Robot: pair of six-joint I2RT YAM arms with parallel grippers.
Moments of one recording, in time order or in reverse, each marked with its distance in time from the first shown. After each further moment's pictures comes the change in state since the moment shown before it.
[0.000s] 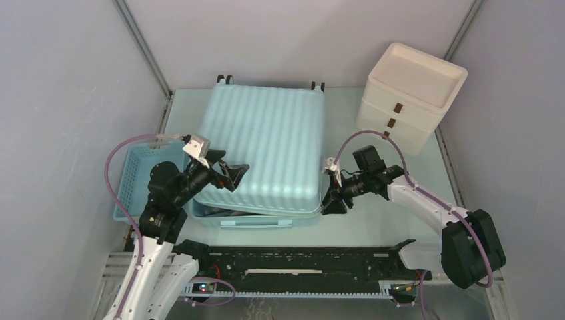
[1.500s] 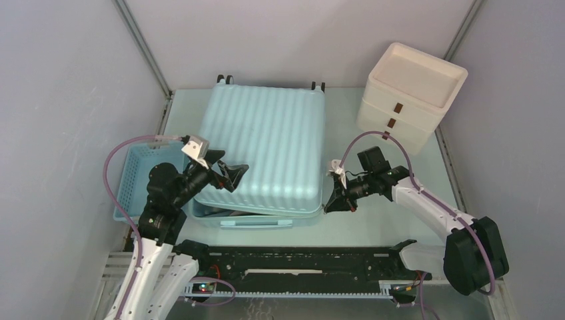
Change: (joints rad) left arm 0.000 -0.013 0.000 -0.001 0.000 0.000; right arm -0.042 -0.045 0.000 -0.089 -0.043 -0.114
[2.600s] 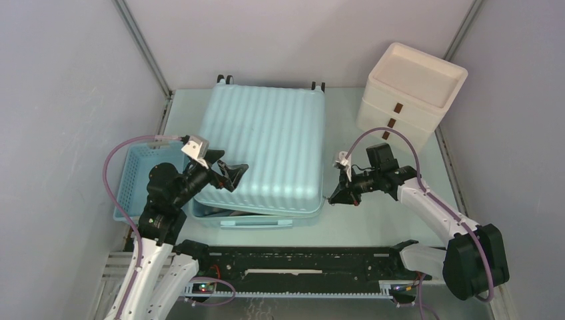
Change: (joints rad) left arm 0.000 0.000 0.000 0.000 -0.007 0.000; right arm -0.079 -0.037 0.000 0.042 0.061 0.092
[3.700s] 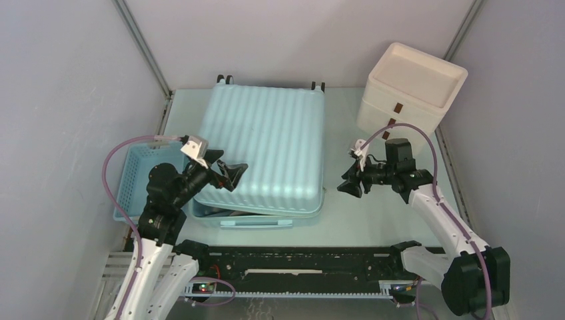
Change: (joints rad) left arm 0.000 -0.002 0.000 0.000 -0.012 0.000; right arm -0.113 -0.110 0.000 0.110 0.133 0.074
